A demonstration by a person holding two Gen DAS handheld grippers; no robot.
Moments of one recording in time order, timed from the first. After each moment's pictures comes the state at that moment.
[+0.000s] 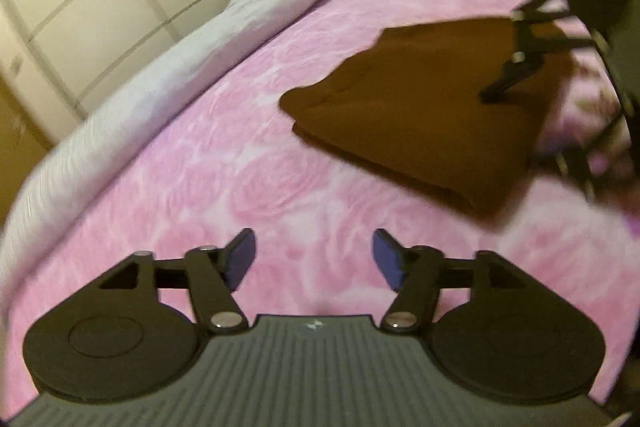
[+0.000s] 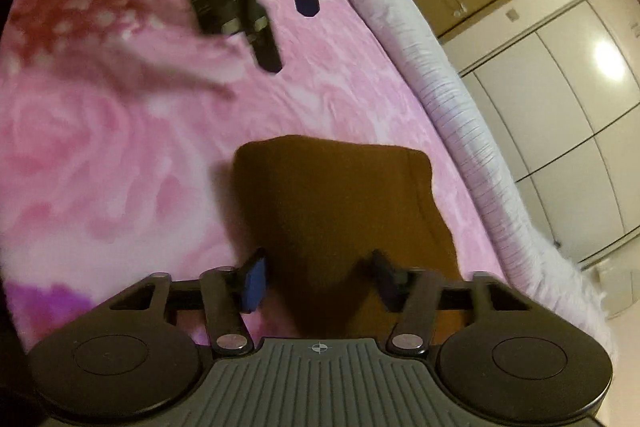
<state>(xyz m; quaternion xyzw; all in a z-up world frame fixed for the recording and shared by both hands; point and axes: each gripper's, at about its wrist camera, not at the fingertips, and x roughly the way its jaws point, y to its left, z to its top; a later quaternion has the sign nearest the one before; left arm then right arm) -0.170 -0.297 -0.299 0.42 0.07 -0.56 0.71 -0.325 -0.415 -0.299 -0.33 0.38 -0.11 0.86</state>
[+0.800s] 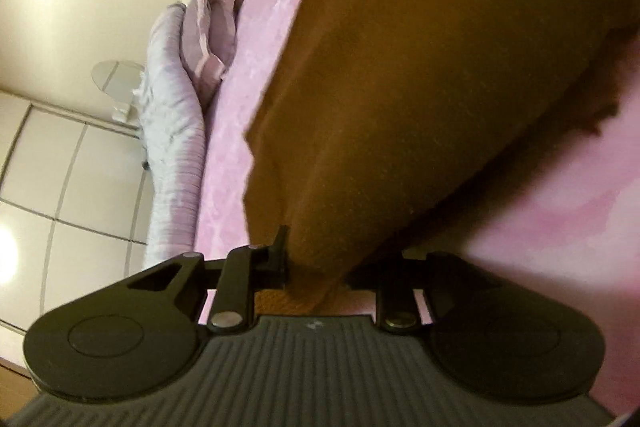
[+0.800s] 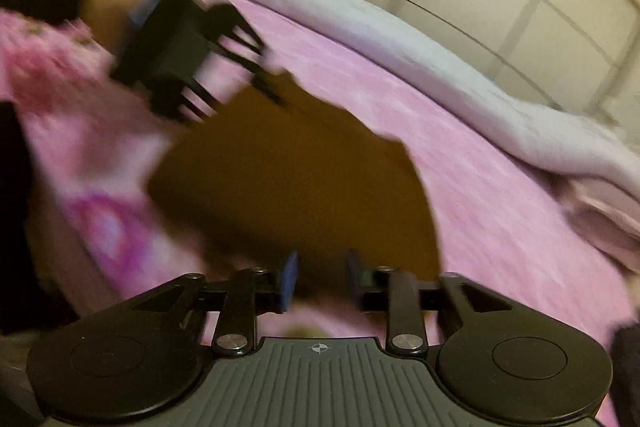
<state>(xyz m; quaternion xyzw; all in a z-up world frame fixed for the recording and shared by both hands) -0.225 -0.384 -0.369 0.58 -0.19 -0.58 0.53 -0.478 -0.468 -0.255 -0.15 0.38 -0.21 0.89</state>
